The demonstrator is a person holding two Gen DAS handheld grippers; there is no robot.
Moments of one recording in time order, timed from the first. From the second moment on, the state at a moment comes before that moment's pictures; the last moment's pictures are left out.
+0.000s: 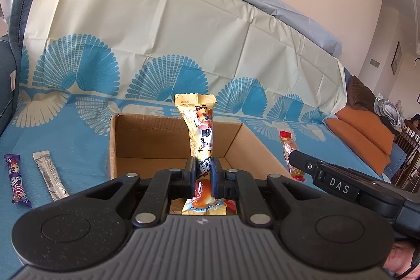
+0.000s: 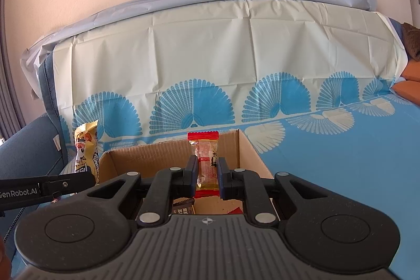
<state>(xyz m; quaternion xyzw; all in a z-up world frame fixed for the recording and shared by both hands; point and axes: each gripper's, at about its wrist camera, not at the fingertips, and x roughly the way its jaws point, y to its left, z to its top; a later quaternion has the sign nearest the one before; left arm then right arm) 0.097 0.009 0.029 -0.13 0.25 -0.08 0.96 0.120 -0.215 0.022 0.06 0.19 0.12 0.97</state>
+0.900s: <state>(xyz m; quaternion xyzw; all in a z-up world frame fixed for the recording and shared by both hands) 0.098 0.005 0.031 -0.14 0.24 -0.10 0.95 0.121 -0.212 0.021 0.06 0.19 0.12 0.97</state>
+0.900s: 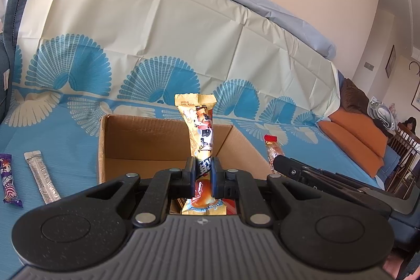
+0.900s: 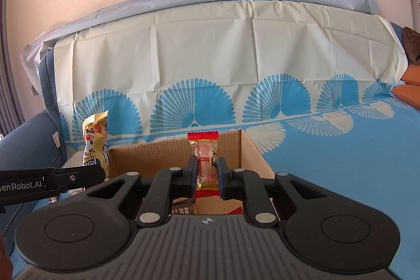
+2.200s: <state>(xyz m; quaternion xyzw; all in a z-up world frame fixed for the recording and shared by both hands) 0.050 0.151 0.016 -0.14 0.26 0.04 0.95 0.092 -0.074 0.022 0.06 0.21 0.19 0.96</state>
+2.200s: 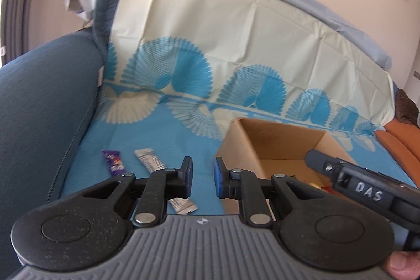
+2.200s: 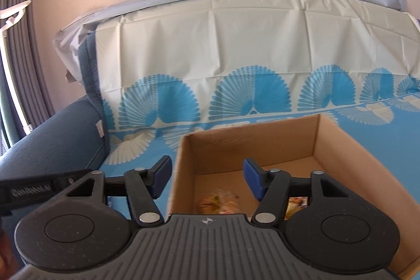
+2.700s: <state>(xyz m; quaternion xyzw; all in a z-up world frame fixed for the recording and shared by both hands) 0.053 0.230 0.001 -0.22 0.27 0.11 0.93 0.081 0.014 0.008 0.06 0.24 0.27 0.93</state>
